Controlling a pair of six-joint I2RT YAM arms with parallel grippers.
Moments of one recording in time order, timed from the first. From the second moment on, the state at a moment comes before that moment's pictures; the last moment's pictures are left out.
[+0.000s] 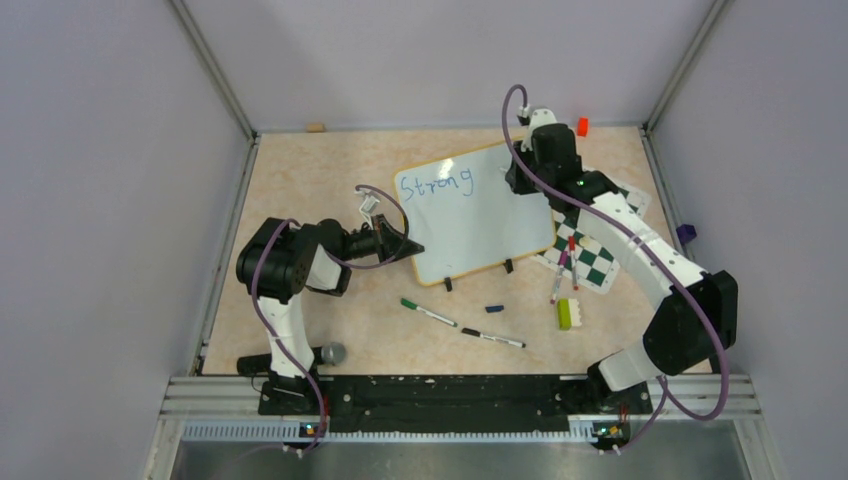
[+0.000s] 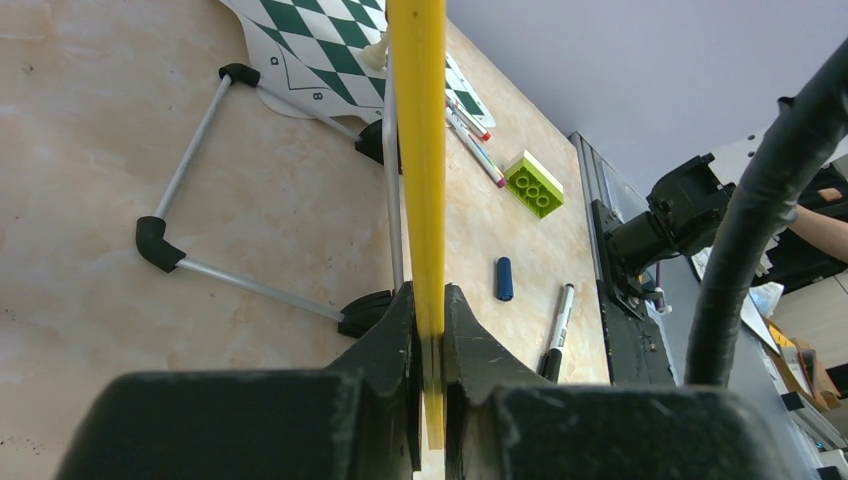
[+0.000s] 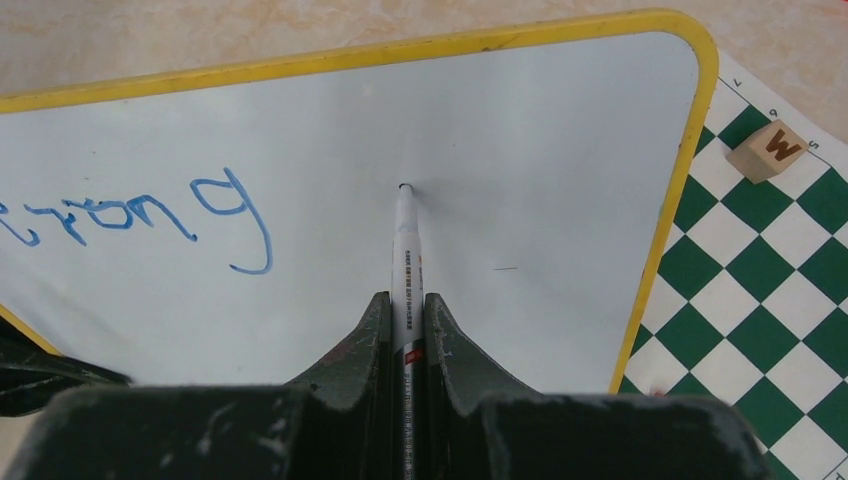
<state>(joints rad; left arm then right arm) -0.22 1.99 0.57 1.53 1.11 -0.77 0.42 1.48 1.32 -0.38 0.08 0.18</state>
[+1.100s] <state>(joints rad) -0.22 1.99 0.57 1.53 1.11 -0.77 0.42 1.48 1.32 -0.44 0.07 0.18</state>
